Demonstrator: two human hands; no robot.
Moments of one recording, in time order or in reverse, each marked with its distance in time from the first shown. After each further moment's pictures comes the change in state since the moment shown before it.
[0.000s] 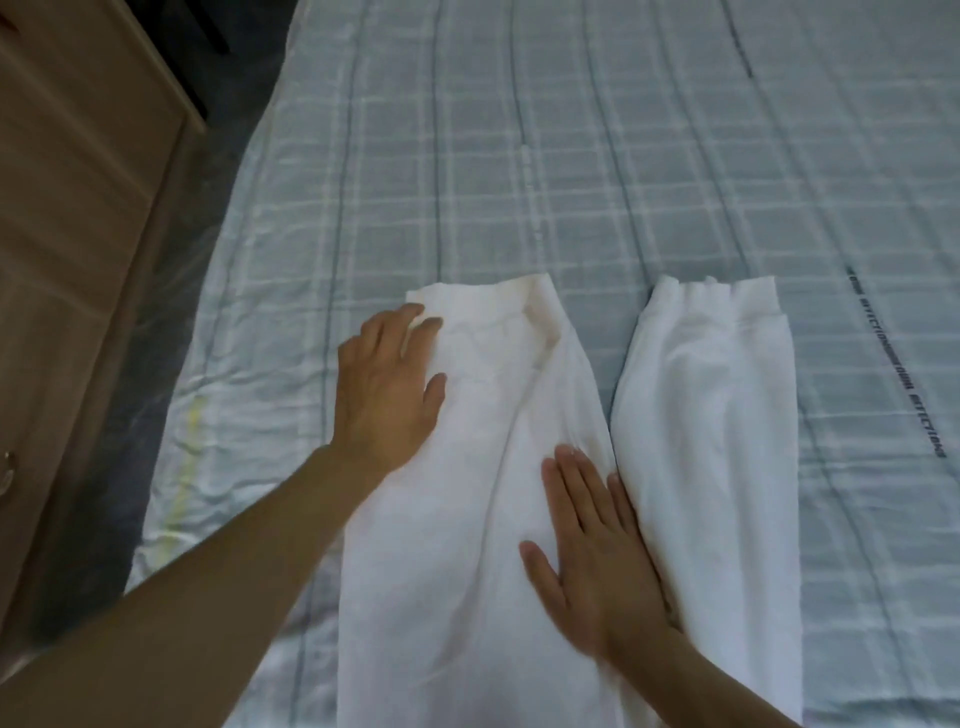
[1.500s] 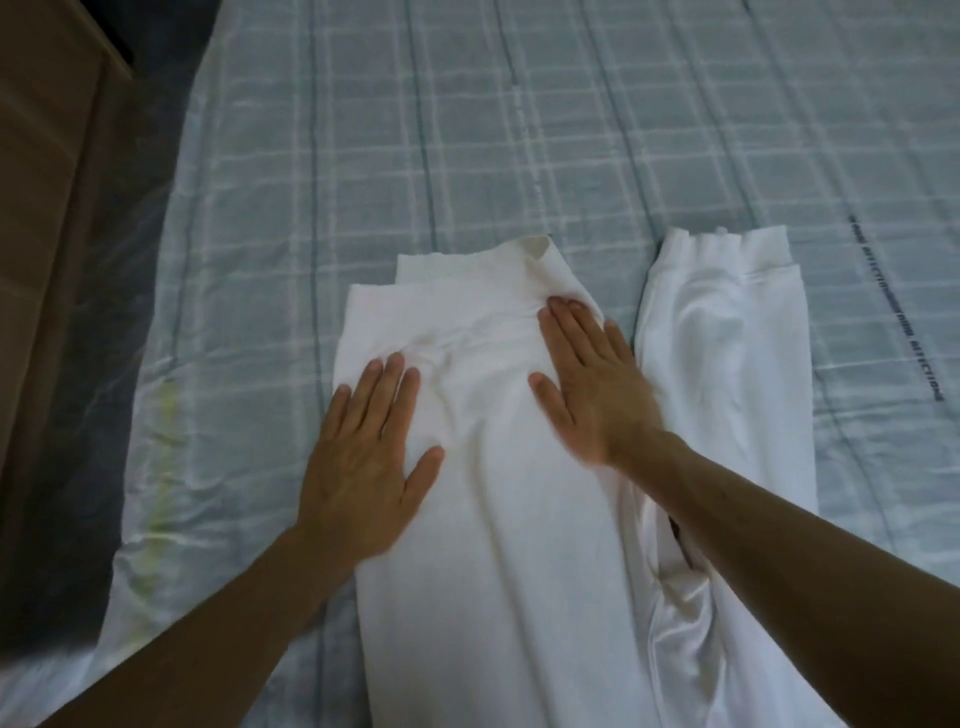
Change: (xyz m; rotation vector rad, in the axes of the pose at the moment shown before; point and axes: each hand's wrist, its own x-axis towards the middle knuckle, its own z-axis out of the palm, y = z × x) left_hand -0.092 -0.028 0.029 0.003 -0.276 0.054; right_hand 0.121 0.026 -0.013 -0.141 0.010 0.008
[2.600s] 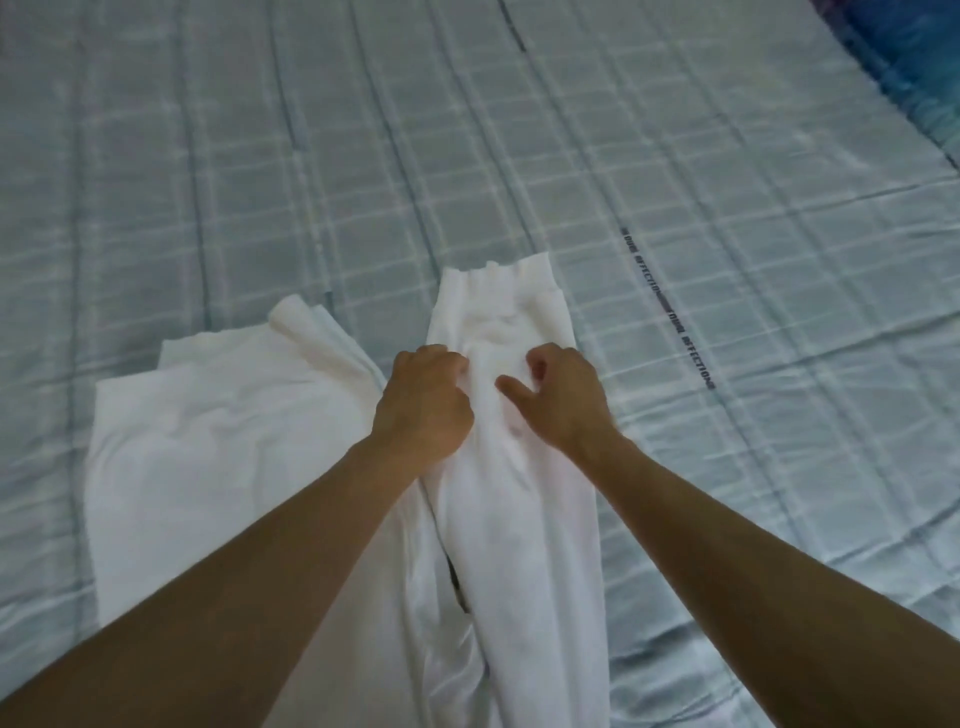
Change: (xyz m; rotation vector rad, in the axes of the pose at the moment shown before) left_hand 0.175 0.246 -0.029 -0.317 -0.235 -0.082; right_hand -0.044 0.153 -0.064 0.478 0.031 0.628
